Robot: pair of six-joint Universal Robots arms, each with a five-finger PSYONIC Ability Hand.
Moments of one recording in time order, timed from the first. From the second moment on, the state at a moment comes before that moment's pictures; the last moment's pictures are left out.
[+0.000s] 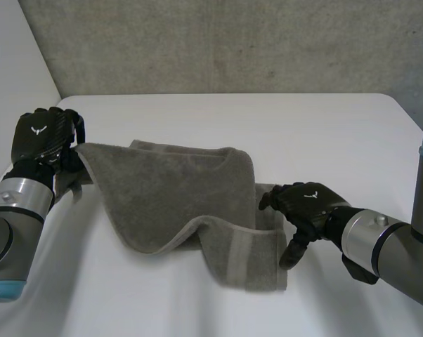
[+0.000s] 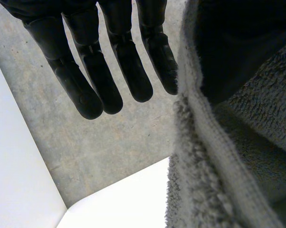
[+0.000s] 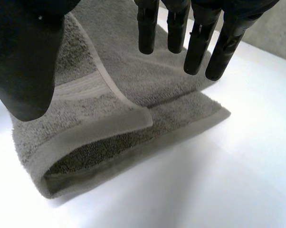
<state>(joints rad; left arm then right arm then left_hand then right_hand) 4.56 -1.73 -1.99 3.87 -1.45 3.23 1.96 -1.34 1.67 0.25 1.25 2.88 1.35 1.36 1.37 1.36 1.19 0.34 0.32 0.33 0.33 0.18</state>
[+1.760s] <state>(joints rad) 4.55 -2.17 -1.47 3.81 -1.26 3.55 1.95 -0.77 0.78 0.19 1.35 2.25 1.35 1.36 1.38 1.36 1.20 1.33 1.34 1.34 1.33 1.17</state>
